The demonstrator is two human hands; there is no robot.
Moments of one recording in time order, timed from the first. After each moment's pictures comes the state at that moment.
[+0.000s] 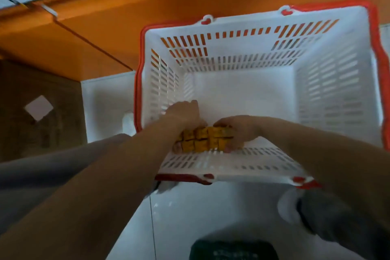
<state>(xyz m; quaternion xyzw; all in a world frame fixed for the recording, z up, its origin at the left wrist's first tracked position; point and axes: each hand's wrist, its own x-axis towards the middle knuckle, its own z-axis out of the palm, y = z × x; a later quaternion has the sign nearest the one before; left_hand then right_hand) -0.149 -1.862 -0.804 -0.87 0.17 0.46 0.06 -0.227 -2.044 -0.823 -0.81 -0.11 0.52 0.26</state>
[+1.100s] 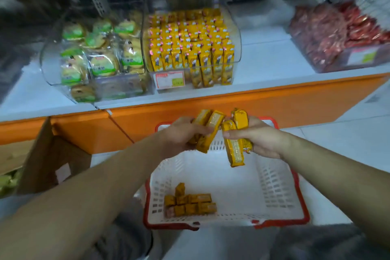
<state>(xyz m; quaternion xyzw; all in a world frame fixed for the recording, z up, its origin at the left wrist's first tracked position) -0.137 -1.907 -0.525 -0.70 0.02 0.43 -0.57 -0.218 -2.112 -0.529 -0.64 0.12 0.19 0.73</state>
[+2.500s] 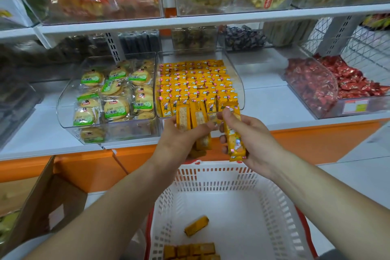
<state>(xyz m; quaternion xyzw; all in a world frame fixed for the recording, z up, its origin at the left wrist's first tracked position) -0.127 -1.904 -0.437 -0.67 0.00 0.21 -0.71 -0.172 -2.066 -0.434 -0.56 0.16 0.01 0.81</state>
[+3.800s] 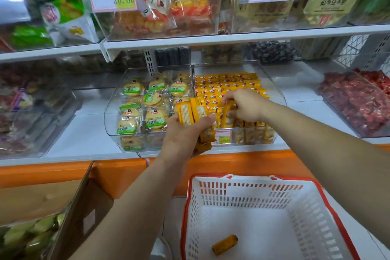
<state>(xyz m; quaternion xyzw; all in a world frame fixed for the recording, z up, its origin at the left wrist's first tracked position) -0.082 -1.833 -0.416 -0.67 -0.04 0.14 -0.73 -0.007 -2.051 -0.418 -0.99 -0.06 0.01 0.13</state>
